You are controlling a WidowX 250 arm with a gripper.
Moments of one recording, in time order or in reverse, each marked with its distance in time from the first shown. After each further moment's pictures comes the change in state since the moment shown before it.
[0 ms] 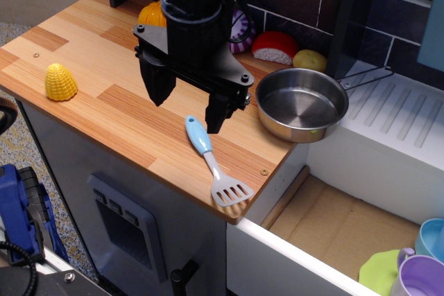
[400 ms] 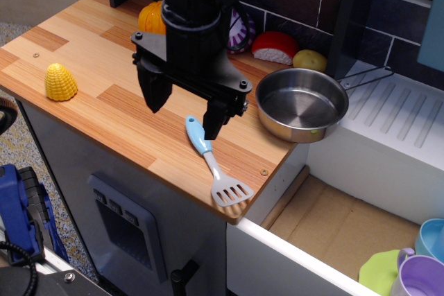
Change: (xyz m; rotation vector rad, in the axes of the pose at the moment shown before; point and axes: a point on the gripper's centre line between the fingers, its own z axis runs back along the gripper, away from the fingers) arm -0.005 -0.001 -0.011 0.054 0.052 0.088
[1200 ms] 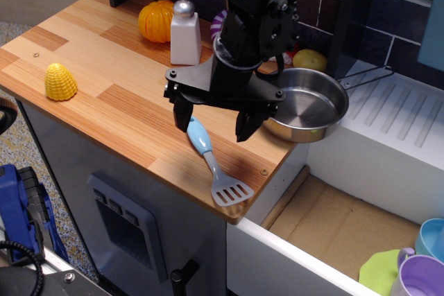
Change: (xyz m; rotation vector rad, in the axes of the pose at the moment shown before) arm 0.032 -0.010 -0.037 0.077 -0.086 0.406
